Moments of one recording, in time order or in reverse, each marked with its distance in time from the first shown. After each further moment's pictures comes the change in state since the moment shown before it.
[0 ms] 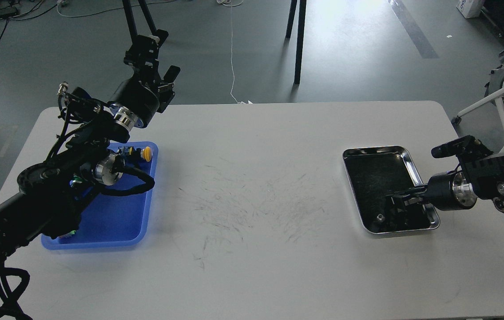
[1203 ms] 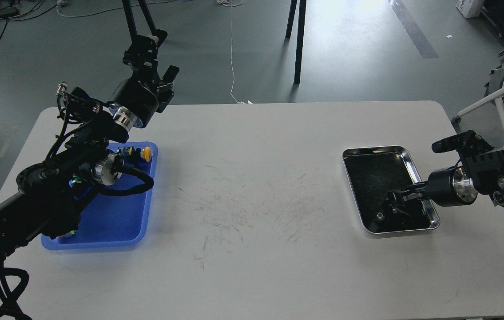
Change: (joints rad) left arm 0.000 0.001 0.001 0.001 0.000 0.000 0.000; right arm 0.029 -0.009 0.005 0.009 0.023 0.041 -0.008
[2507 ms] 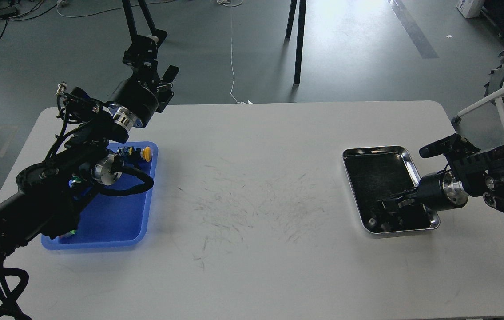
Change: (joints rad) left arm 0.000 0.002 0.000 0.001 0.001 0.000 0.000; right arm 0.017 0.046 -0.046 0.000 -0.017 0.024 0.004
